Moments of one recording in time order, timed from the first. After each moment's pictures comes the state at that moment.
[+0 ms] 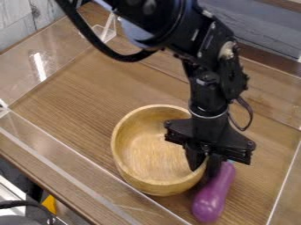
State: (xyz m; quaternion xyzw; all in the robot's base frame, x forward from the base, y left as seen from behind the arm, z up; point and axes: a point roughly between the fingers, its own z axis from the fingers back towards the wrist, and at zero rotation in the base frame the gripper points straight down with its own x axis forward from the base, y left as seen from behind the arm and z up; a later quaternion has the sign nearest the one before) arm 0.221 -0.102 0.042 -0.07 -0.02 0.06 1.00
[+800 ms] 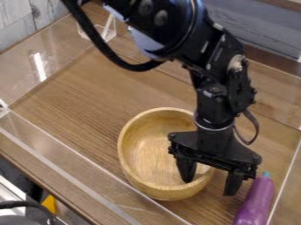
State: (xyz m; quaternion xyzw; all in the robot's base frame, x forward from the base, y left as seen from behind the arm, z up) arm 0.213 -0.105 0.037 -0.06 0.00 0.06 1.00
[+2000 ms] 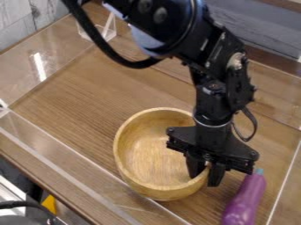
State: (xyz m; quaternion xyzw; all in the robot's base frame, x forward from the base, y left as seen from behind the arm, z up) arm 0.217 -0.094 0.038 -0.05 0.00 0.08 1.00
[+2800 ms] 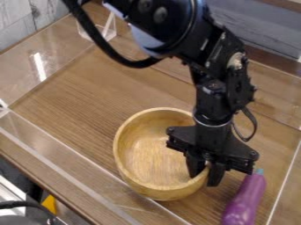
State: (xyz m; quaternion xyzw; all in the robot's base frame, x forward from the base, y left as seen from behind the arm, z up) arm 0.215 -0.090 0.038 -0.04 0.01 0.08 1.00
